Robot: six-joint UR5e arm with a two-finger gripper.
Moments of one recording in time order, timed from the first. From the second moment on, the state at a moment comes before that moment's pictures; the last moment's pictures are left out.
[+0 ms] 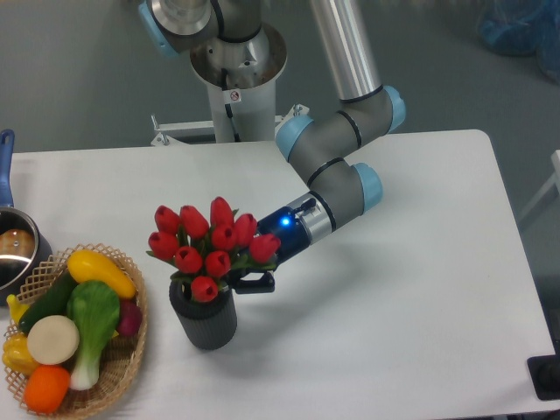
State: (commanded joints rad) arm 2.58 -2.07 -1.93 -0.79 -0.01 1.67
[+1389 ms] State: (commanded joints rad) arm 2.59 -2.03 -1.93 -0.79 0.10 1.66
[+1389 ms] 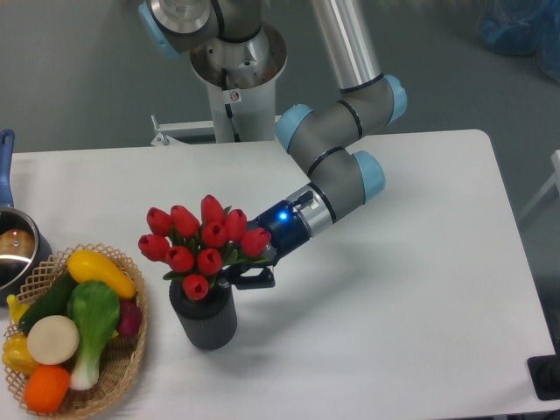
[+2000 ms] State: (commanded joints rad) arm 2.59 -2.02 -1.93 -0.79 0.10 1.66
